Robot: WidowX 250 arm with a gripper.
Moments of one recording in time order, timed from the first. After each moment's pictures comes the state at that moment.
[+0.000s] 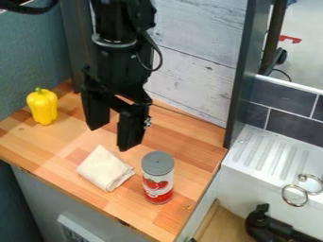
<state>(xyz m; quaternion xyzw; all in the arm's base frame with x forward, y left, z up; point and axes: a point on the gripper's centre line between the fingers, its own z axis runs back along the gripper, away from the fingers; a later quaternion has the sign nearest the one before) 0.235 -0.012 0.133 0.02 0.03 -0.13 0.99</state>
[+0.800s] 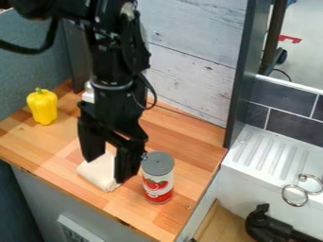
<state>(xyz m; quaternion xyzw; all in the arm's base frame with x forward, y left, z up) 0.222 -0.014 0.093 0.01 0.04 -0.10 0.99</state>
